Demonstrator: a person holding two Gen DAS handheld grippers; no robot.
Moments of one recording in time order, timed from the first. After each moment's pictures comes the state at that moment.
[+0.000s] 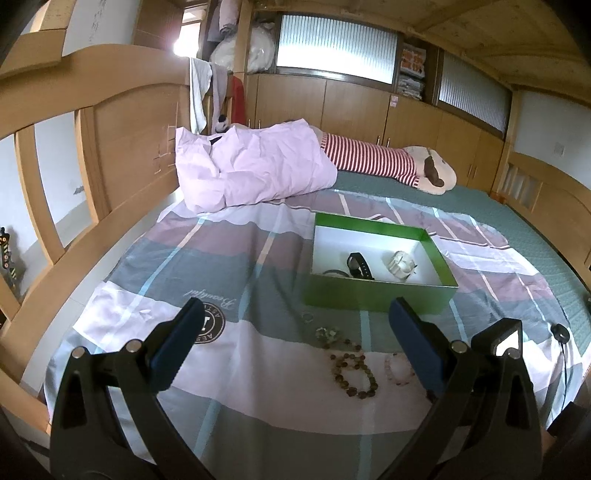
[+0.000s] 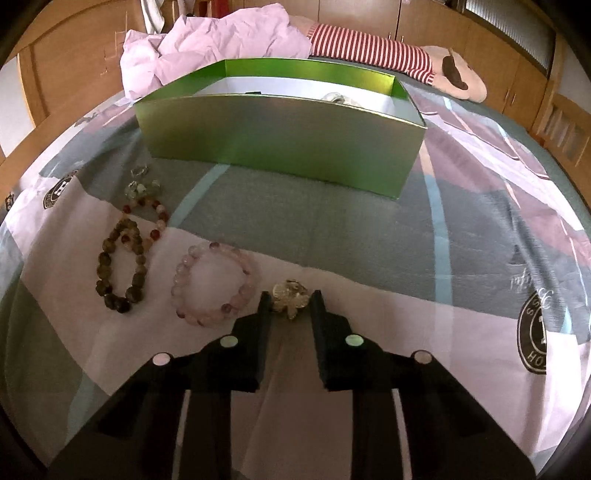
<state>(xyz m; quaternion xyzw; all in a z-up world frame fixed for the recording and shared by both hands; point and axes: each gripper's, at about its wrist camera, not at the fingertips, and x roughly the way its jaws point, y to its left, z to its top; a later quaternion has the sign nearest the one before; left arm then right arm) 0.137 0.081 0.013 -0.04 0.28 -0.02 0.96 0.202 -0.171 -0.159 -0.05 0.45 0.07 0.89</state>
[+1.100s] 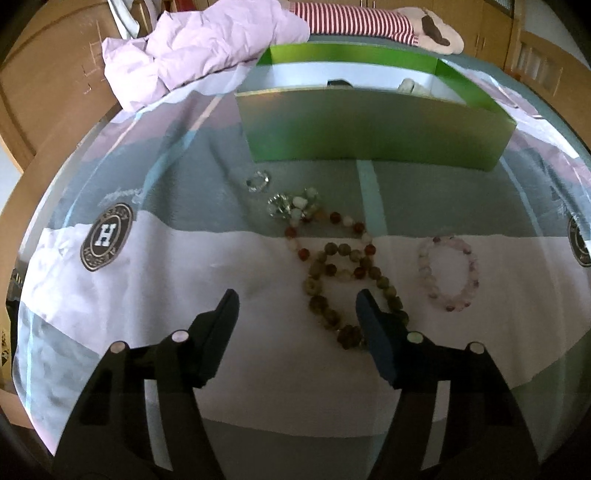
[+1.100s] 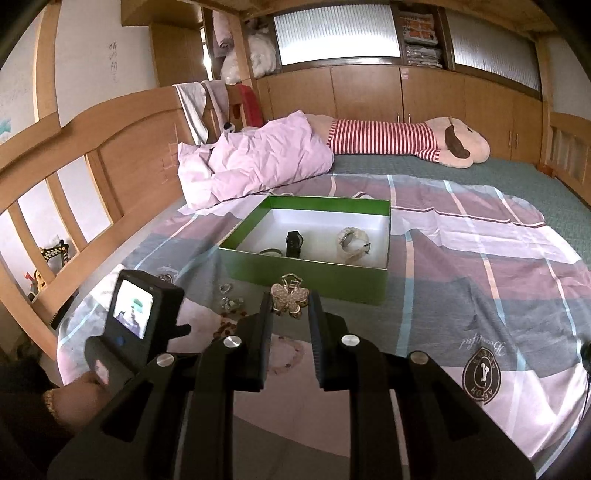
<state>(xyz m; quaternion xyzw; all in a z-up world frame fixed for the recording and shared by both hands) 0.217 -0.005 -0.153 0.06 0.49 -0.03 0.87 0.133 -0.214 -0.014 0.04 0.30 0.15 0.94</state>
